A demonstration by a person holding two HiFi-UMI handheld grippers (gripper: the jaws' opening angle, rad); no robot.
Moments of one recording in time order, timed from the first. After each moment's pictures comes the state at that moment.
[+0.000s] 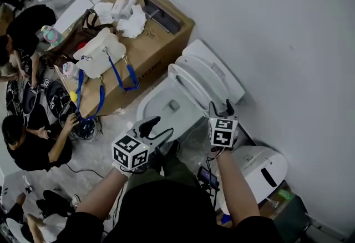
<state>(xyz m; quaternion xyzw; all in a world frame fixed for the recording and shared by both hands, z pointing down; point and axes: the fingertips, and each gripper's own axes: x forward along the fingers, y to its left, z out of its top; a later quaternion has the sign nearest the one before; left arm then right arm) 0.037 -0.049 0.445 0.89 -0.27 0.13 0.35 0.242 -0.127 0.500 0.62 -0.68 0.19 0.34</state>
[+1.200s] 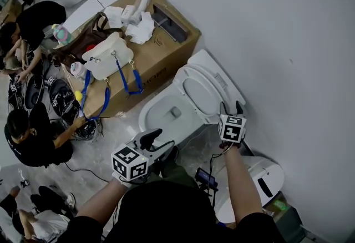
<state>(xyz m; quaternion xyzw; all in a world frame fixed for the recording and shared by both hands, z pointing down) 0.034 -0.023 0.417 0.88 -0.28 0.10 0.37 0.285 -0.161 0.498 0.63 -0.67 0.19 0.34</state>
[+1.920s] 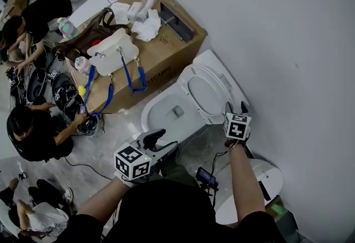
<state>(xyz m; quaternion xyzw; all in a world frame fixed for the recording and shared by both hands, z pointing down) 0.034 -0.019 0.421 0.87 -0.29 0.09 0.39 0.296 -0.170 0.513 0.62 -0.66 0.19 0.36</state>
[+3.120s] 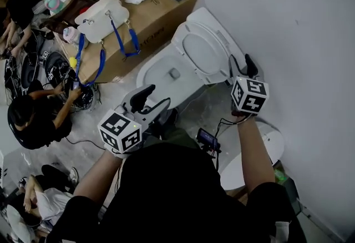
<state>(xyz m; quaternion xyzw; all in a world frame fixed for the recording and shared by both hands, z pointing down) 0.015 -0.028 0.382 0.89 -0.32 0.08 0.31 0.259 -0.161 0.395 0.62 -0.74 0.15 0.24</state>
